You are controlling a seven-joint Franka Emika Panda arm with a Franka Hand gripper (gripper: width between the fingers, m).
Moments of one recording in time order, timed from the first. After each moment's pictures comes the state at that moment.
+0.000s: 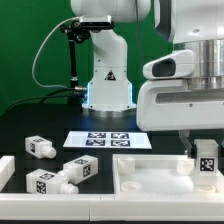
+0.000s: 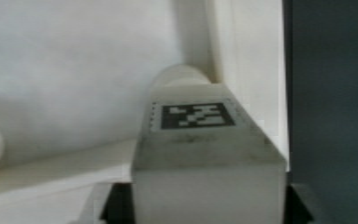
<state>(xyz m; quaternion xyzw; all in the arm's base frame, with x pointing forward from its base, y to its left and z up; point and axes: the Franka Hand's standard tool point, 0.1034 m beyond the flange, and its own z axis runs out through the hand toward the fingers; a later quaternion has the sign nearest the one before) 0.645 0.108 0.080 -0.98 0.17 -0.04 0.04</state>
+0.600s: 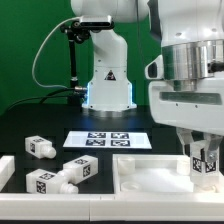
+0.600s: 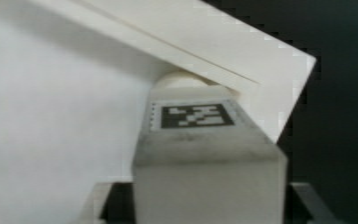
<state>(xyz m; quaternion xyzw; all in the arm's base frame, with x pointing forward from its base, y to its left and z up) 0.640 0.100 0.077 -0.81 0.58 -0.02 0.08</state>
